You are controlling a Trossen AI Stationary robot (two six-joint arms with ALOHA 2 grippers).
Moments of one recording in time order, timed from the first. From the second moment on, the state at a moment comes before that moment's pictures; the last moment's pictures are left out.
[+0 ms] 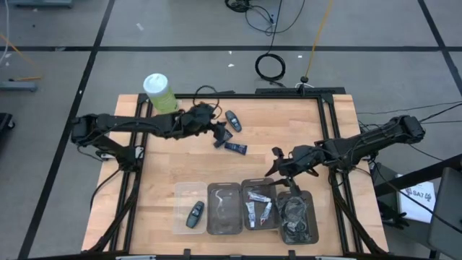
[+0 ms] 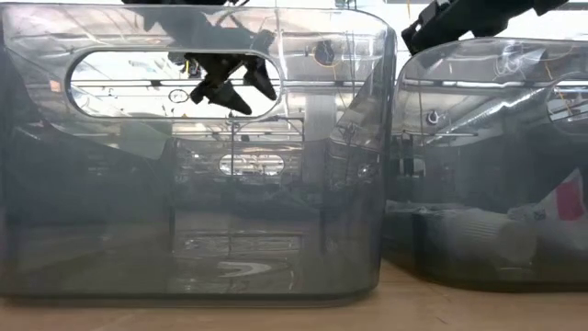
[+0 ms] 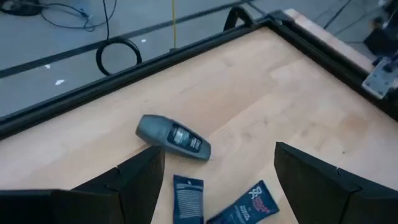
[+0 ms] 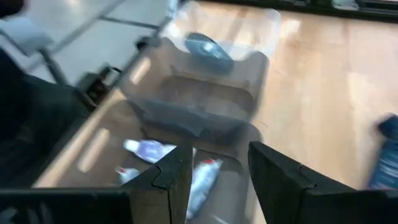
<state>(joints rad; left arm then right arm) 0.18 1.43 1.01 -0.18 -0.39 -0.54 0.23 1.10 0.72 -0.13 -0.14 0.00</state>
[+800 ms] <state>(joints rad) 0.39 2.08 1.50 -0.32 -0.20 -0.56 0.23 1.04 0.69 -0.18 0.13 0.00</state>
